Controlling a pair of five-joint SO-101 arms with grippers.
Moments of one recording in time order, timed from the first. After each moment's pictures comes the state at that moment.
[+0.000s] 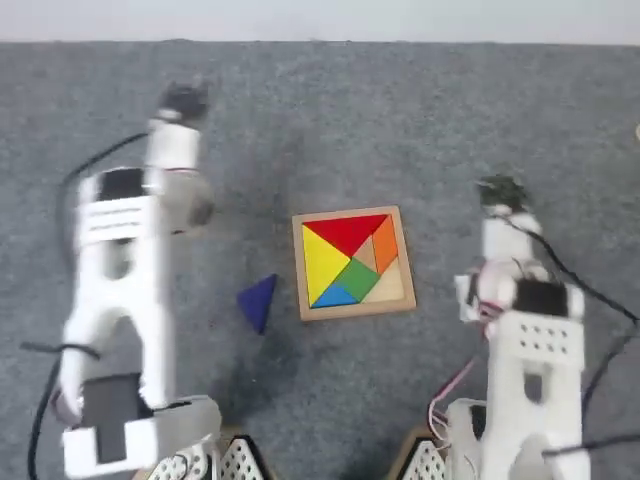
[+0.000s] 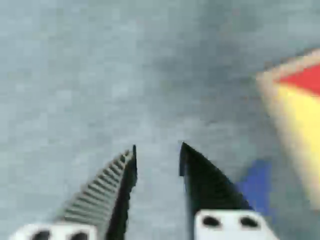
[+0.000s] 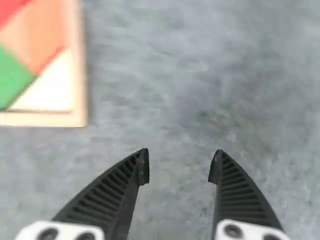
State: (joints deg) left arm -14.9 -9.0 21.5 69.1 -16.9; right arm 1.2 -44.0 49.7 71.6 15.9
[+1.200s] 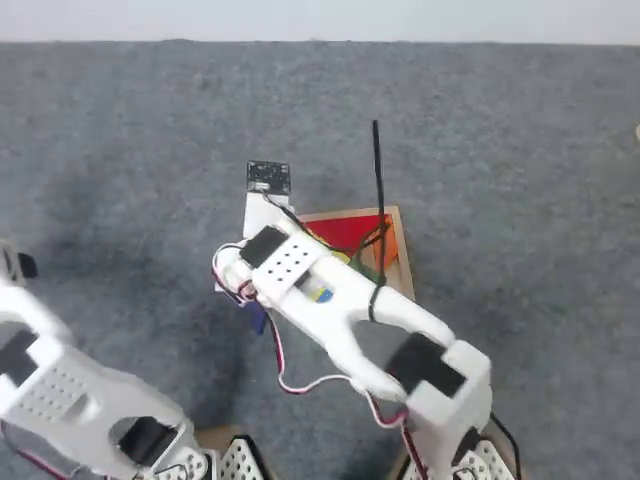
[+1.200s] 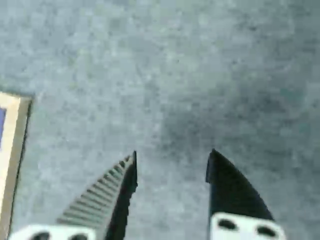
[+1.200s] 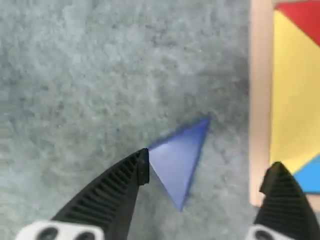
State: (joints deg) left arm -58.9 22.6 3.5 55.5 -27.8; right arm -54.2 17.8 3.3 58.2 -49.9
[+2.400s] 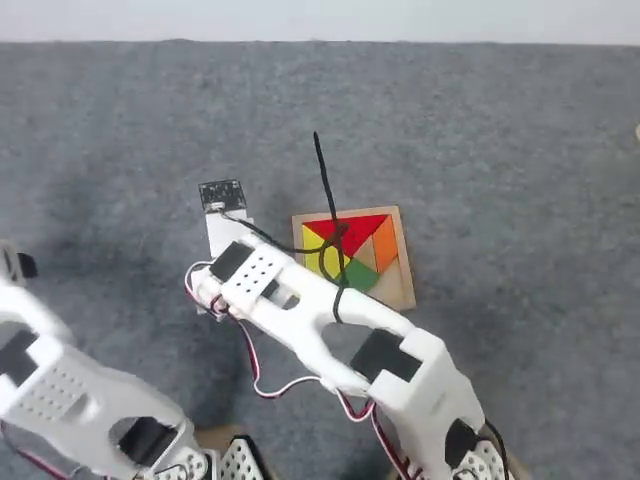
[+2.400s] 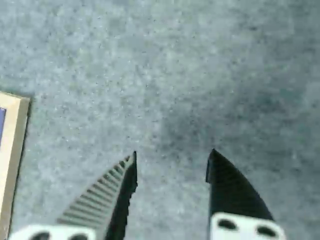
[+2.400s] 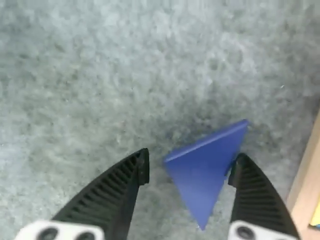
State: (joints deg) left arm -58.9 22.6 3.5 55.5 -27.8; right arm -58.5 27.9 -4.5 57.8 -41.6
